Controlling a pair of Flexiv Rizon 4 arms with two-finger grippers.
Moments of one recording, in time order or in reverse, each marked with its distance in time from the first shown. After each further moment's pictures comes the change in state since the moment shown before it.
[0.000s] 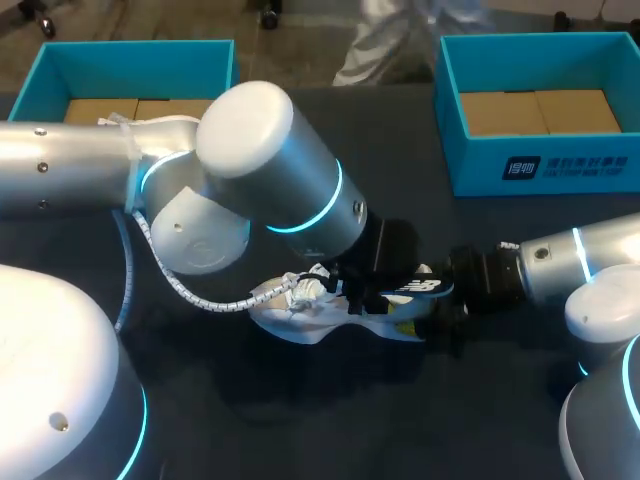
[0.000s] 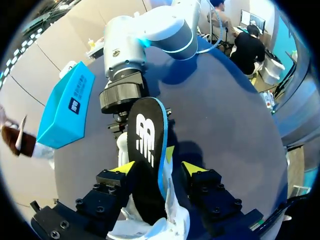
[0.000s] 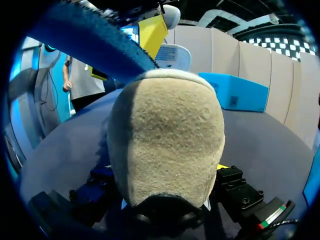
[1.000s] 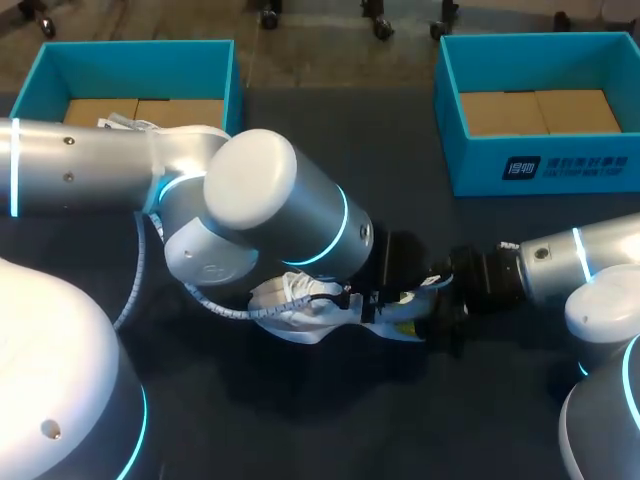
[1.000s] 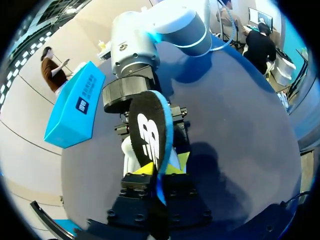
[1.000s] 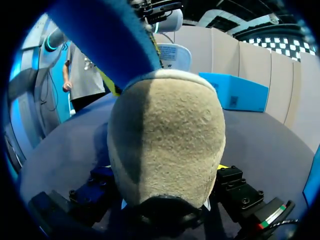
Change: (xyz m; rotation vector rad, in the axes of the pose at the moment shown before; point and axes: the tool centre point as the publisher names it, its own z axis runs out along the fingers) left arm -0.013 -0.002 0.028 0.022 -0.112 -0.020; right arm 0.000 0.000 0.000 0.000 0.000 0.000
